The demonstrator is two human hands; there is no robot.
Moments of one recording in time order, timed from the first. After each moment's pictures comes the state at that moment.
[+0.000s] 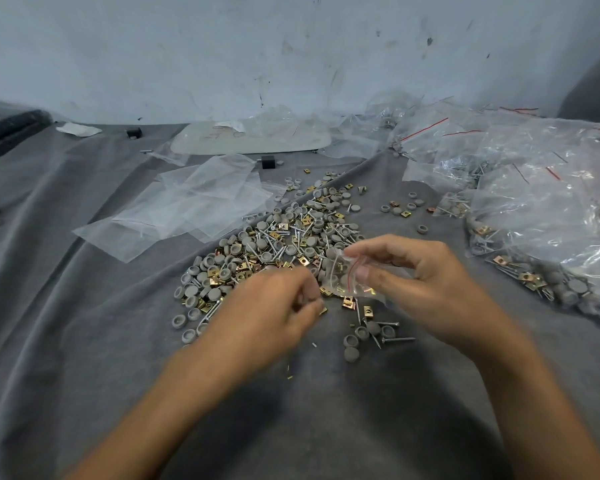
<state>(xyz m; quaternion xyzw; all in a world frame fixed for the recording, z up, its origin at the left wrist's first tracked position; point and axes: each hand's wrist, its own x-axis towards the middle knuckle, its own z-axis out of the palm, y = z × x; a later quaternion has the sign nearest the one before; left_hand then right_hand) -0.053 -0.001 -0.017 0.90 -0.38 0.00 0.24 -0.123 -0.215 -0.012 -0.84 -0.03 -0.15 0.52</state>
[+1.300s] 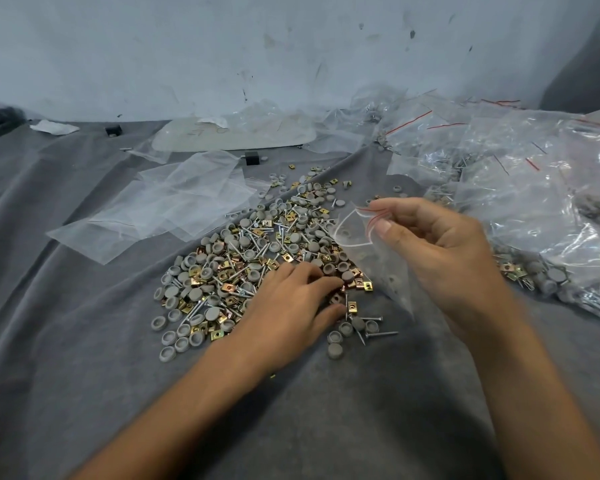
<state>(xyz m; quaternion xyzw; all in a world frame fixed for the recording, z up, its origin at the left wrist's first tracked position) -0.042 -0.044 -0.058 0.89 -0.43 0.02 0.13 -0.127 -0.224 -0.001 -0.74 0.03 -0.28 0.62</state>
